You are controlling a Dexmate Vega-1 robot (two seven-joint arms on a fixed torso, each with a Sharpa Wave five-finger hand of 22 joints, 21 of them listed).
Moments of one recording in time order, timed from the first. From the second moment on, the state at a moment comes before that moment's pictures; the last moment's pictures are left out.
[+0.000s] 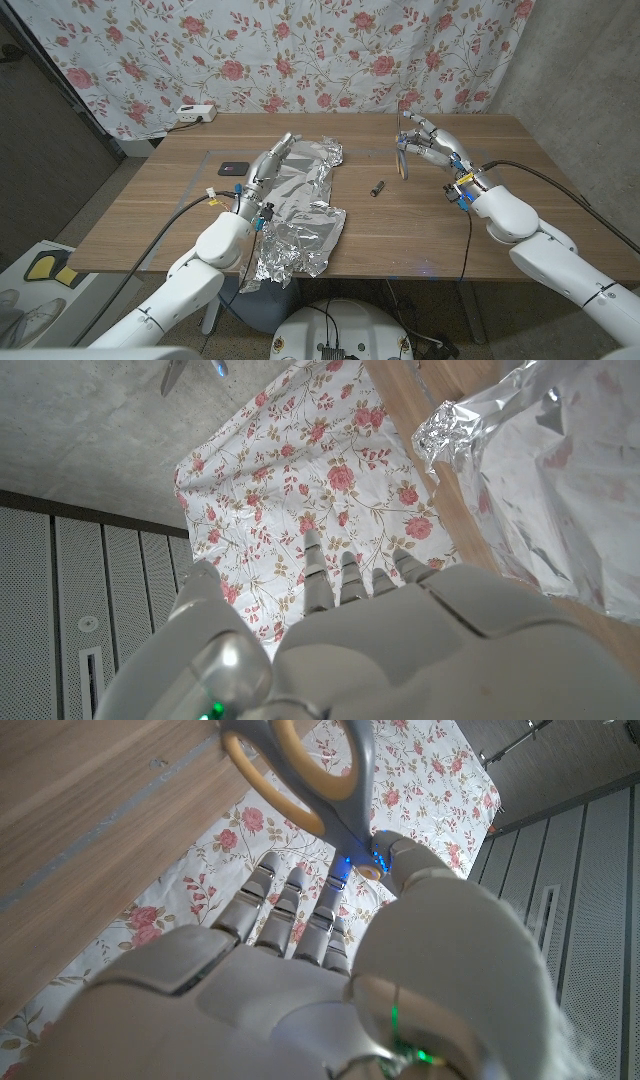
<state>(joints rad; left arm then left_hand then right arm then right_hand) 1.21 0.64 0.35 -1.87 -0.36 -0.32 0.19 0.34 0.11 0.30 -0.17 0.18 0.37 -0.03 0.23 0.18 0.05 0.04 0.22 0.20 -0.17 0.04 0.18 0.18 -0.06 0.05 0.19 0.17 -1.21 -0.80 -0.22 -1.88 0.34 0.34 -0.06 1.03 0.04 0.51 -0.15 0.61 0.08 -0.05 0.19 0.20 0.57 -0.16 0.78 0.51 0.34 -0.04 0.20 0.24 0.37 0.07 0.18 0.17</state>
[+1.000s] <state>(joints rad) 1.22 0.69 0.38 -2.02 -0.25 -0.18 0.24 0.44 0.10 0.34 -0.18 0.18 0.42 -0.03 0.24 0.19 0.03 0.04 0.22 0.20 -0.17 0.06 0.18 0.18 -0.07 0.07 0.19 0.17 -1.18 -0.77 -0.26 -1.88 0.38 0.35 -0.04 1.03 0.04 0.52 -0.16 0.63 0.09 -0.06 0.19 0.20 0.57 -0.16 0.78 0.51 0.34 -0.04 0.20 0.24 0.35 0.09 0.18 0.17</state>
